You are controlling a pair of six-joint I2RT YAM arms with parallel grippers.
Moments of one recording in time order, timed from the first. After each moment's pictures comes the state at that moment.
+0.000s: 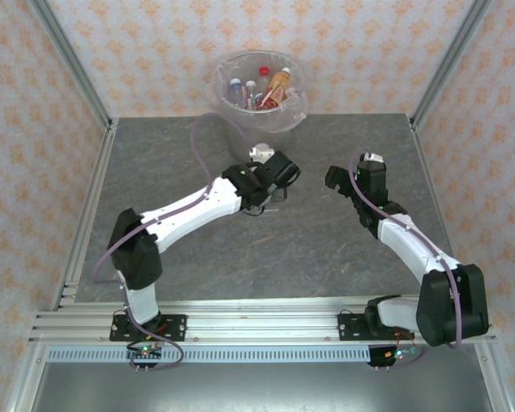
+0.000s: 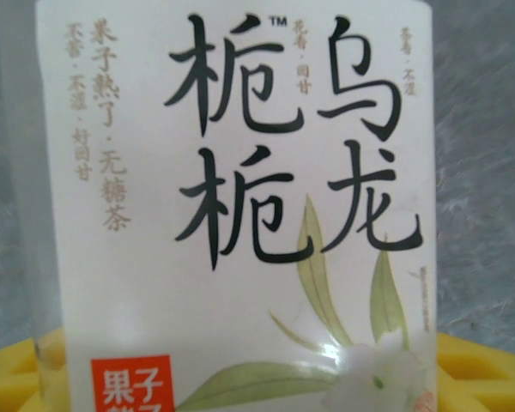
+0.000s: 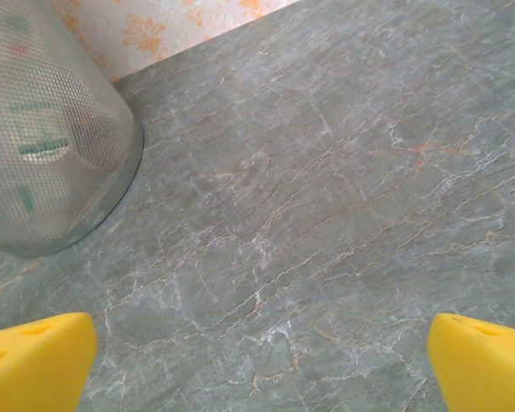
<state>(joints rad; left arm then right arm) -0.82 1.80 1.67 -0.86 -0.47 -0.77 0.19 1.24 0.74 -0.05 0.11 0.45</state>
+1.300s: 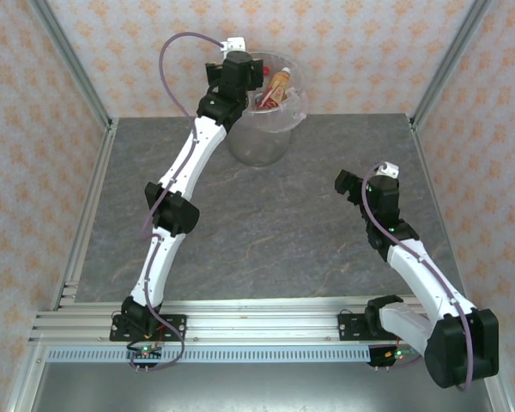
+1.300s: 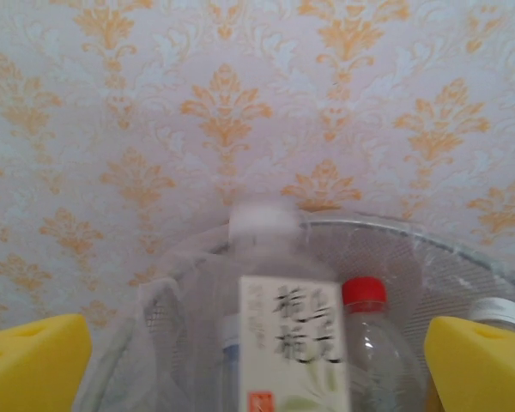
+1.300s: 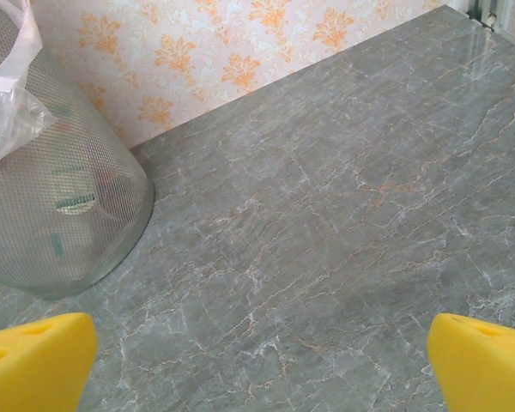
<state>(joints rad) -0.40 2.46 2.80 -0.56 -0.52 -0.18 0.19 0.99 0.63 -0.05 0.18 0.47</state>
